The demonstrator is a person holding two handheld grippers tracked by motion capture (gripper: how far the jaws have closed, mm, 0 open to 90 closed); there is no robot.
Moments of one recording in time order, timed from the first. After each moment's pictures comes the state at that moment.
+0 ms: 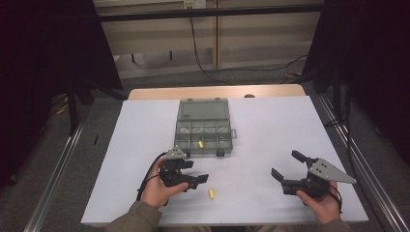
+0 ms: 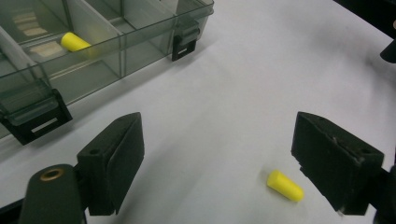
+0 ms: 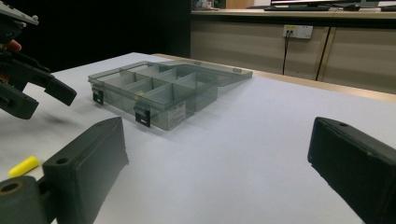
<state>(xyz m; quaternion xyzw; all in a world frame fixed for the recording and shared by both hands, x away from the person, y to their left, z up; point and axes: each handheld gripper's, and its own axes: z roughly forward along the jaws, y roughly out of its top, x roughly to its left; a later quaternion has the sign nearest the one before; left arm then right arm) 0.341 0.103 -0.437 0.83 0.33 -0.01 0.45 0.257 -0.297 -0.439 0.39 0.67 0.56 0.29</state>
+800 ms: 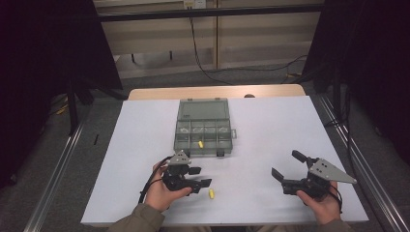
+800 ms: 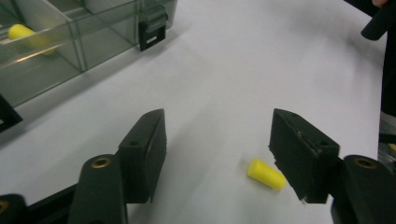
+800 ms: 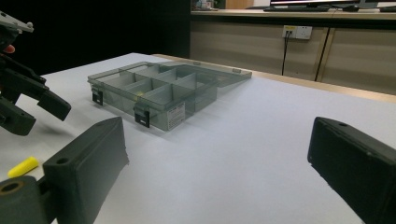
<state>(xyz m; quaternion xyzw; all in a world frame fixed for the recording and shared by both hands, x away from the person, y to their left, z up) 0.332 0.094 -0.443 0.85 0.29 -0.02 0.44 0.257 -0.297 -0.438 0.39 0.67 0.56 0.29</state>
